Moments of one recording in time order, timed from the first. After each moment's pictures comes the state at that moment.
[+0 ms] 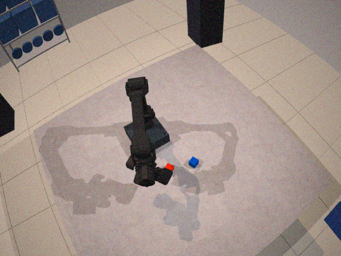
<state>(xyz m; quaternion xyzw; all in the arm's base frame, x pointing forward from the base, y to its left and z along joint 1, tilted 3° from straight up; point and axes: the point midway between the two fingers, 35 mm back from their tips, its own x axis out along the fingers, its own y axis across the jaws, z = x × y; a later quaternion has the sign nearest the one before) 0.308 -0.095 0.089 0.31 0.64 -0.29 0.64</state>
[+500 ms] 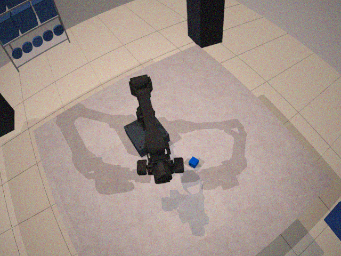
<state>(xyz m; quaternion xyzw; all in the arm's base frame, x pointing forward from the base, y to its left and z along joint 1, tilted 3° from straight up) 0.313 -0.047 0.082 0.14 0.70 -0.12 0.69</state>
